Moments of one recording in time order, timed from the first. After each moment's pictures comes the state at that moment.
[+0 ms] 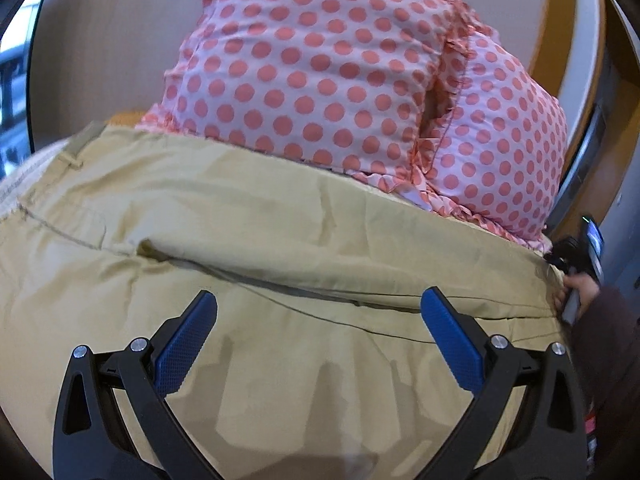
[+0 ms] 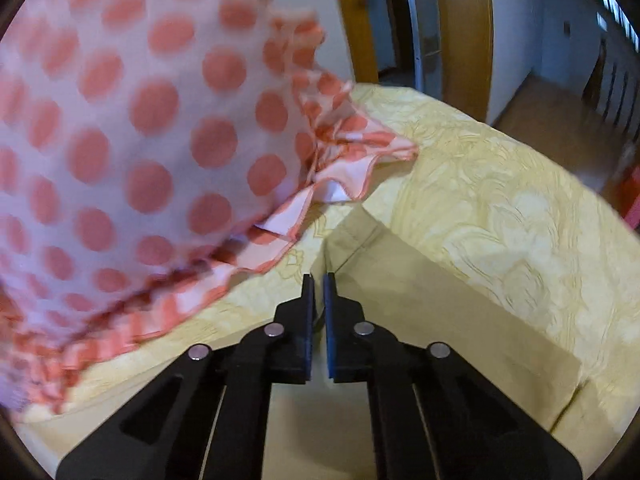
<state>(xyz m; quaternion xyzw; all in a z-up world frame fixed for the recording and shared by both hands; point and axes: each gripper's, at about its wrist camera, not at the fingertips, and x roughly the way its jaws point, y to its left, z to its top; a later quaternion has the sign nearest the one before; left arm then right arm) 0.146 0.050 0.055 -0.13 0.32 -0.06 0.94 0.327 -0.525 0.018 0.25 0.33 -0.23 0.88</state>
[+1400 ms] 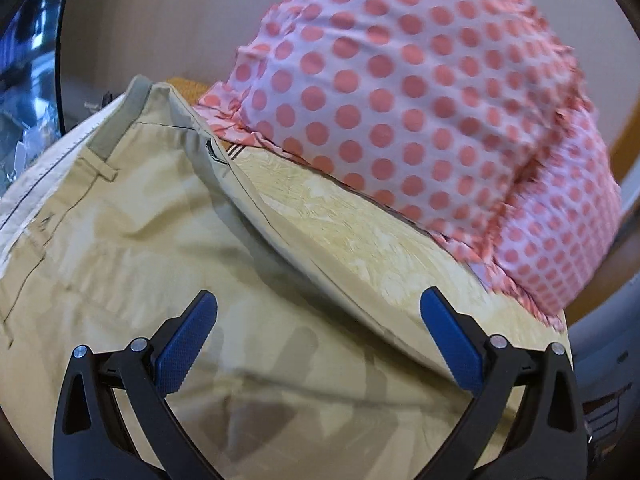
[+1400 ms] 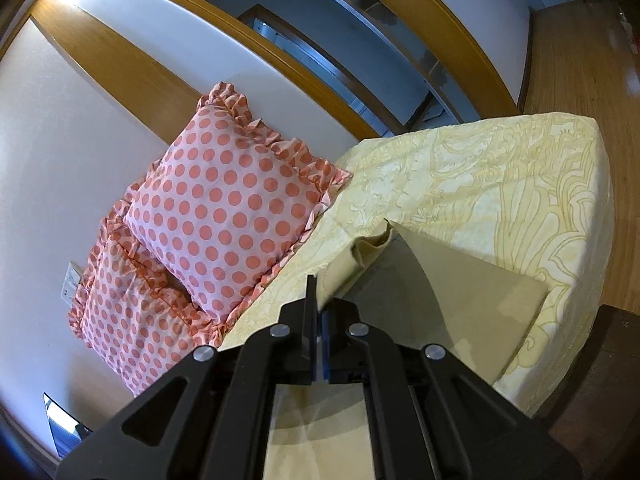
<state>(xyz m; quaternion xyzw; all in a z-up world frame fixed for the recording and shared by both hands) 0.244 0.156 0.078 -0.22 0.39 0.01 0.89 0.015 -0.534 0.012 0.43 0.12 -0.09 0.89</state>
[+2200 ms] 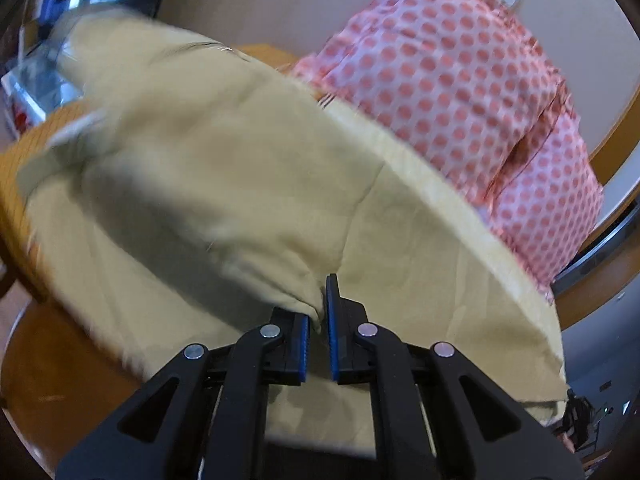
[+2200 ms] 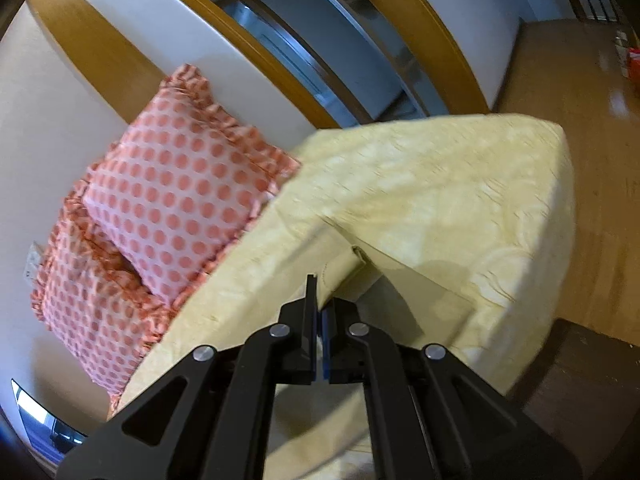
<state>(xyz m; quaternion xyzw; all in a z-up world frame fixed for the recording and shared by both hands) 0.026 0.192 0.034 -0.28 0.38 0.03 0.88 0.009 -0.559 -0.013 0.40 0.18 -0.15 0.89</state>
